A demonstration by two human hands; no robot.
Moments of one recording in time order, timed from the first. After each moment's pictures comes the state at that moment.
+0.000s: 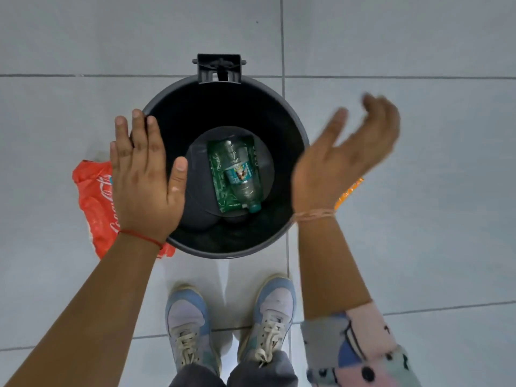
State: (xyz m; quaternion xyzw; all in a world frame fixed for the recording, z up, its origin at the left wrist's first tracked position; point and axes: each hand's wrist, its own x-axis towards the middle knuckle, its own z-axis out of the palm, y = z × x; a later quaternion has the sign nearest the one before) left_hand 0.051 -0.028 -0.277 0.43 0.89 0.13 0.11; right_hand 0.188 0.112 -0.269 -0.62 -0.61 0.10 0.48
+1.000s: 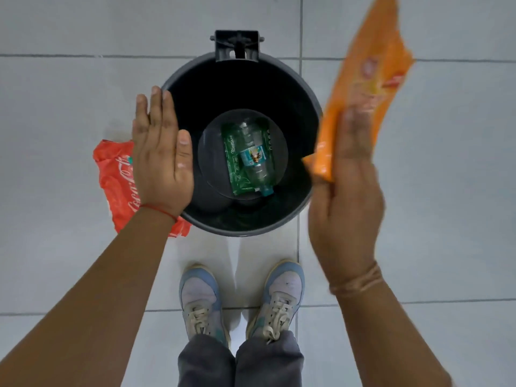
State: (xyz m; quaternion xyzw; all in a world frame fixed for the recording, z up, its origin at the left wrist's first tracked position) left_hand 0.050 -0.030 -0.279 0.41 0.87 0.23 0.12; right_hand 0.233 0.053 -0.221 -0.49 -0.81 0.24 0.22
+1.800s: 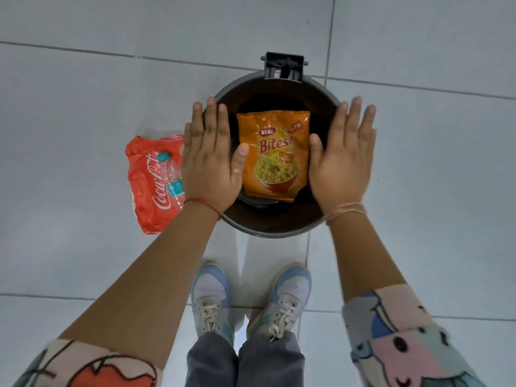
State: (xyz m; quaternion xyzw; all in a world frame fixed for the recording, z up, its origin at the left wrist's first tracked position) left_hand 0.049 -0.031 -0.279 0.43 0.88 0.15 0.14; right_hand 0.186 0.090 -0.268 -0.50 -0.86 0.13 -0.01
